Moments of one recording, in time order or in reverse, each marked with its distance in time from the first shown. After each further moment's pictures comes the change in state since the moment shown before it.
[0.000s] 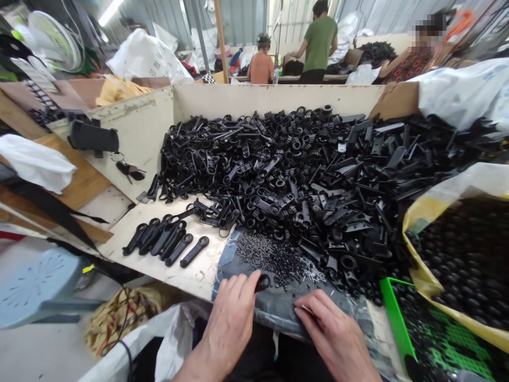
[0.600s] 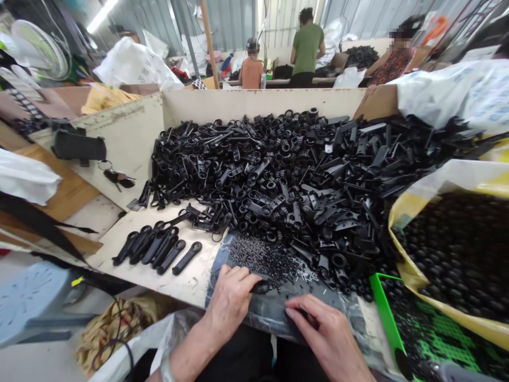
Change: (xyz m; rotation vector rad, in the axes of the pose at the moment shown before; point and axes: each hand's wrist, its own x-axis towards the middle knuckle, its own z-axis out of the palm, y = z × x) left_hand 0.039 -0.008 -0.002 0.110 -0.072 0.214; right_hand 0.008 -0.010 -0.008 0.344 -0.013 0.203
